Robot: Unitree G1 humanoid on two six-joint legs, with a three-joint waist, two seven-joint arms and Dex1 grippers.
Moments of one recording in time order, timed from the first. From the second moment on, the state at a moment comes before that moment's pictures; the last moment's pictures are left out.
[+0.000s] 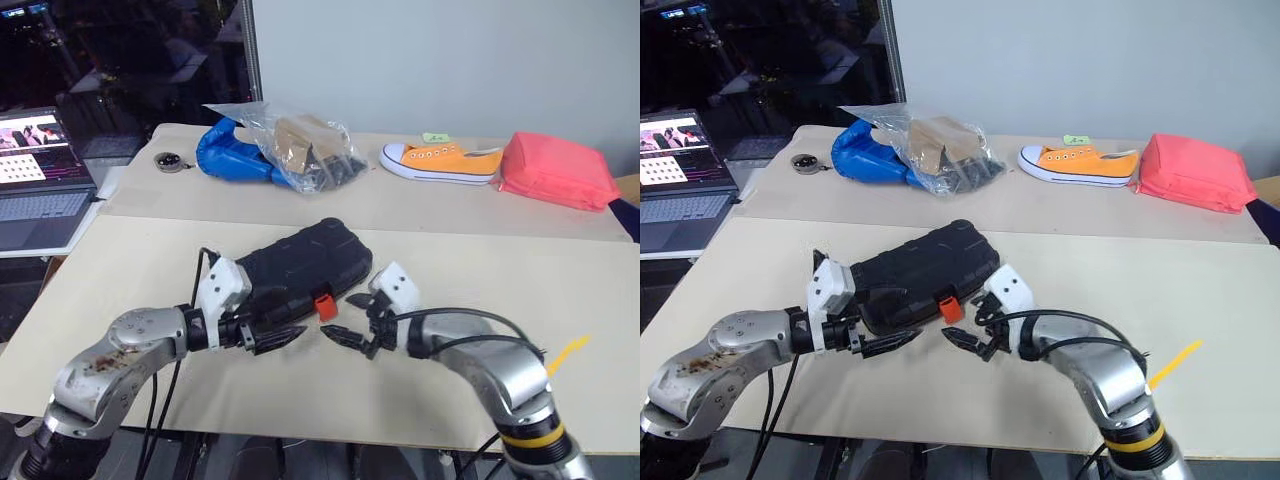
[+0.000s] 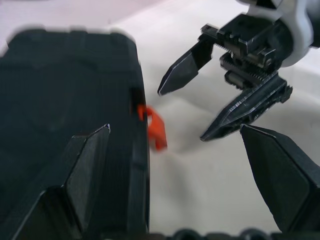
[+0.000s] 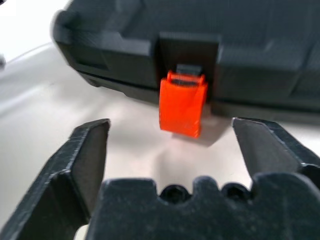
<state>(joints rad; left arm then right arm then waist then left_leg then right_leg) -0.10 0.74 -0.01 -0.52 -0.62 0.67 -0.79 -0.26 -0.39 0.22 -0.54 0.37 1.04 0.52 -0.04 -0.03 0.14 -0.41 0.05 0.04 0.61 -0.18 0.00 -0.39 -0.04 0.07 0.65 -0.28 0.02</state>
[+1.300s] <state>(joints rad) -0.12 0.79 -0.01 -0.40 -0.51 0.53 -0.95 -0.30 -0.25 0.31 -0.54 0.30 1.09 0.29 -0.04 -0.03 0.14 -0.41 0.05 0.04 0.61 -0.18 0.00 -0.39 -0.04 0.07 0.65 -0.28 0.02</state>
